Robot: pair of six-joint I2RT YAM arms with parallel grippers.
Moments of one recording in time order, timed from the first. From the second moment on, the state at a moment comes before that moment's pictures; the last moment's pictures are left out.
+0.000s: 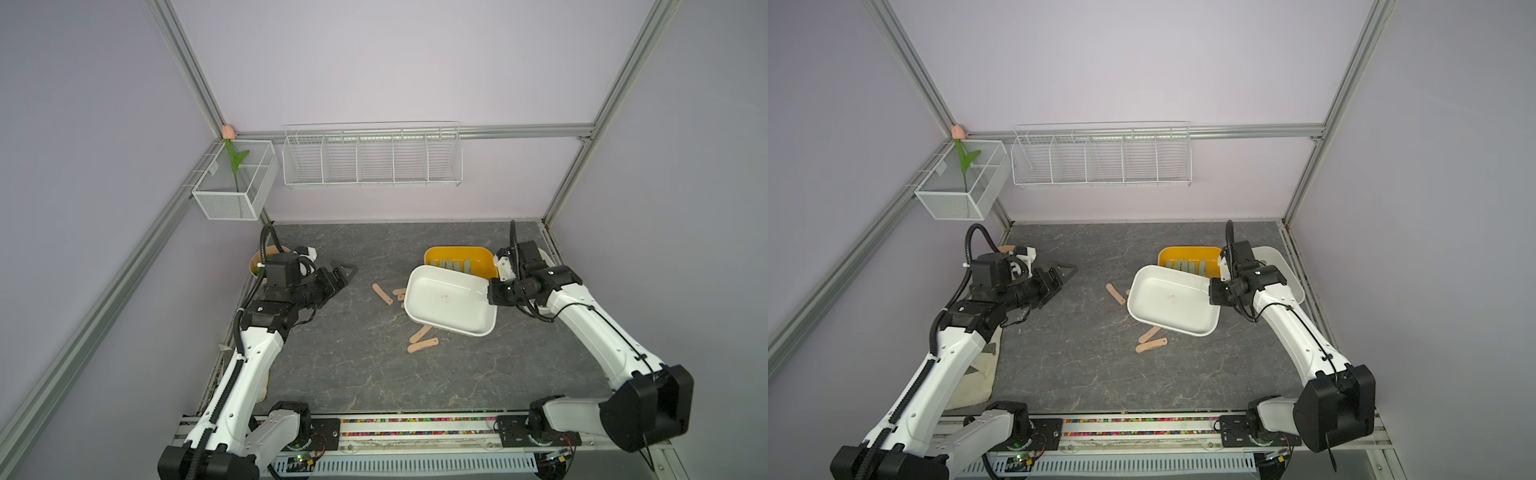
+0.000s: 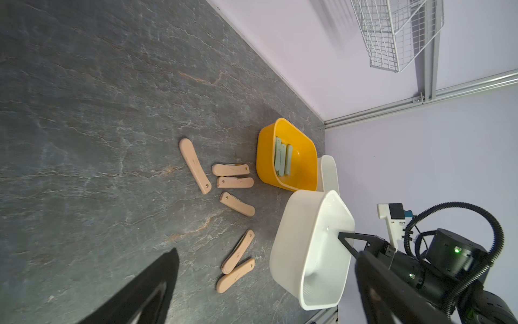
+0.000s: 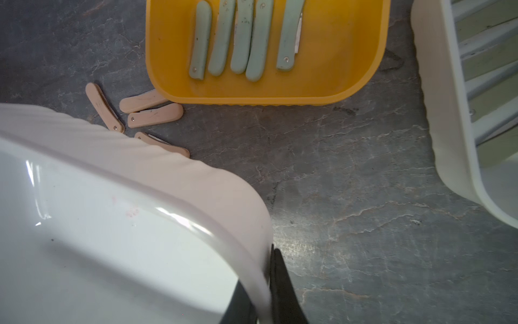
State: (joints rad) left arm -0.19 1.06 0.98 -0.49 0.52 -0.78; right arm 0.25 1.32 1.15 -0.94 -0.12 0.24
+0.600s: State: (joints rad) left arm -0.26 1.16 1.04 -0.42 0.53 -0.80; right arm 0.14 1.38 1.13 -1.06 0.02 0.13
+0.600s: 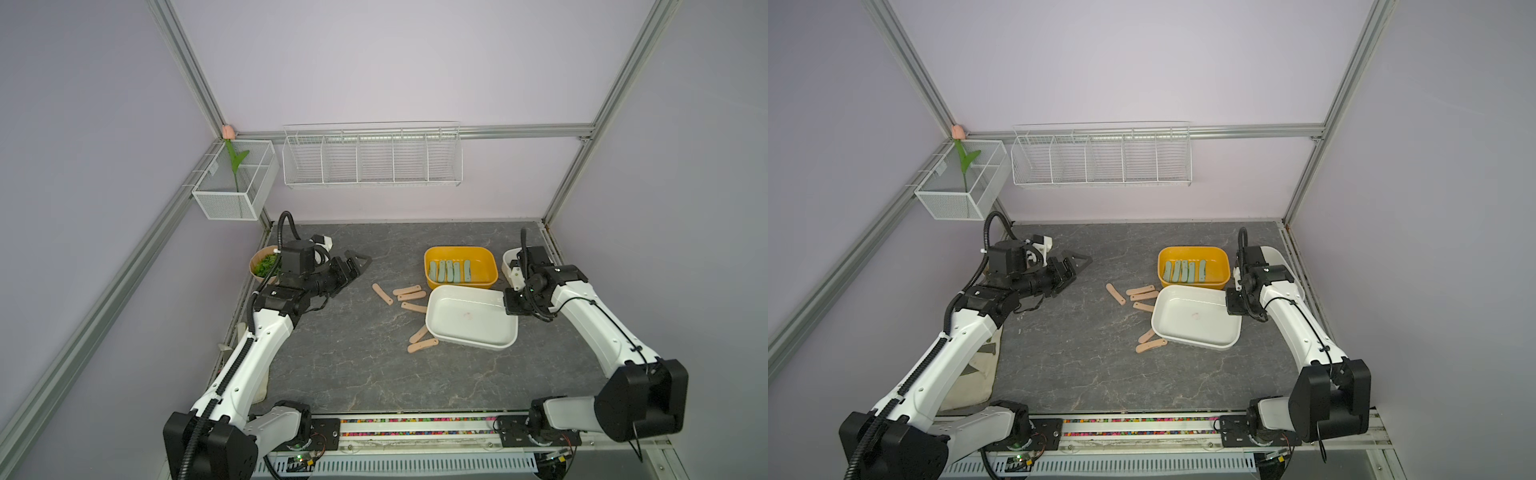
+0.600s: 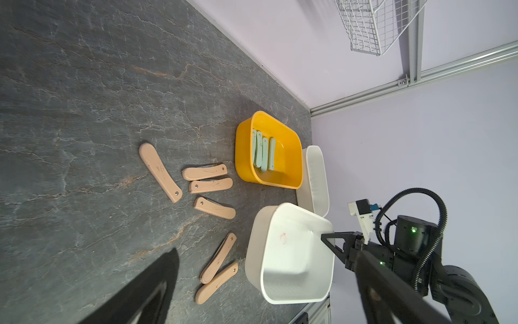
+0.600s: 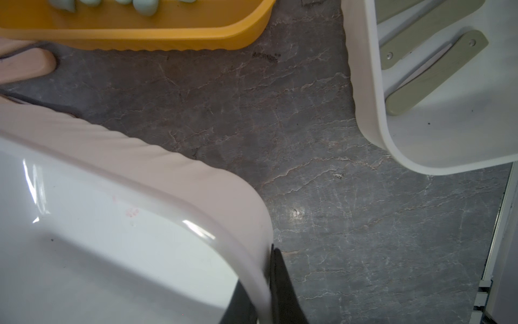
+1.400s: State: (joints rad) left arm -0.29 1.28 1.06 -0.34 0.55 -0.82; right arm 0.11 1.62 1.23 -1.03 0.20 0.16
